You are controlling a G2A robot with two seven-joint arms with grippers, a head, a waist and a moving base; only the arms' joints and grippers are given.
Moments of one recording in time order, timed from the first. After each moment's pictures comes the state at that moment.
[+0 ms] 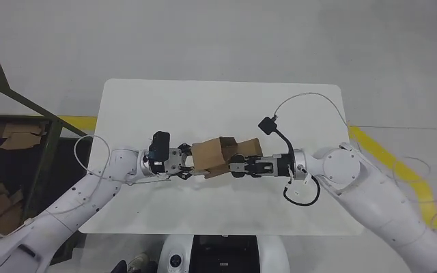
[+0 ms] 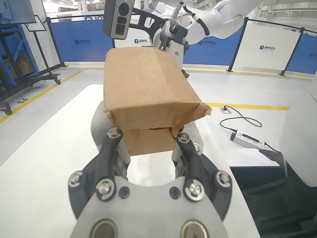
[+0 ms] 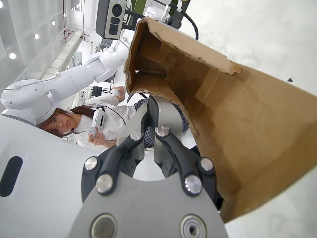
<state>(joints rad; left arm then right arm) 1.05 -0.76 -0.76 -1.47 1.33 -0.87 0.82 -0.97 -0.85 0.81 -1.78 0.33 -0.24 0.87</state>
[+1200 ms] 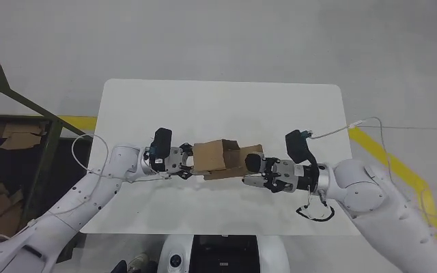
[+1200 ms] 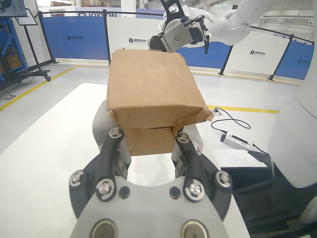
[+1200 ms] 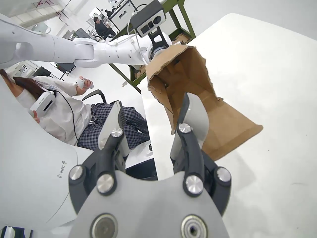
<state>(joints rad) 1.07 -0.80 -0.84 -1.47 1.31 -0.99 0.74 -1.27 -0.81 1.08 -1.97 -0.16 -0.66 0.62</state>
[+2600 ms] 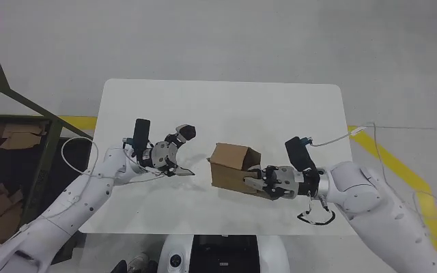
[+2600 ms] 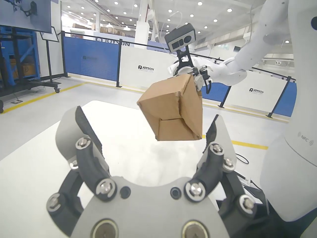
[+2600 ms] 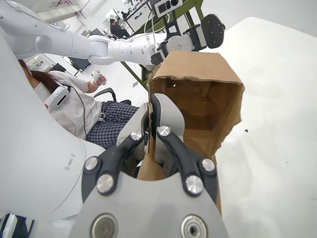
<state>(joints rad) 1.12 -0.77 -0.88 -1.46 1.13 -1.01 0.80 -1.30 -0.83 1.09 -1.94 -0.08 -0.79 0.67</state>
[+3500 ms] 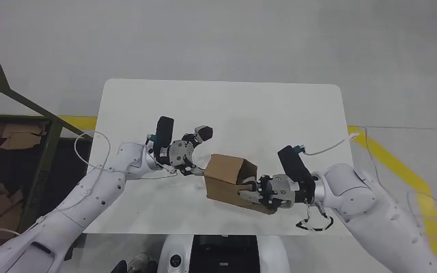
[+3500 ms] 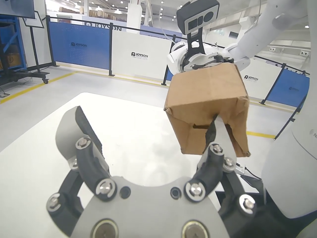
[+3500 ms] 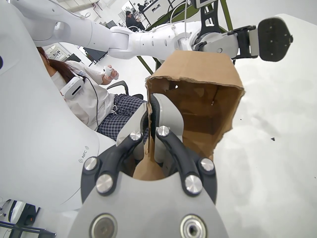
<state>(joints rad) 1.05 -0.84 -0.84 -1.47 1.07 -1.01 0.60 -1.29 -0.84 1.05 -1.94 -0.04 -0.83 0.71</state>
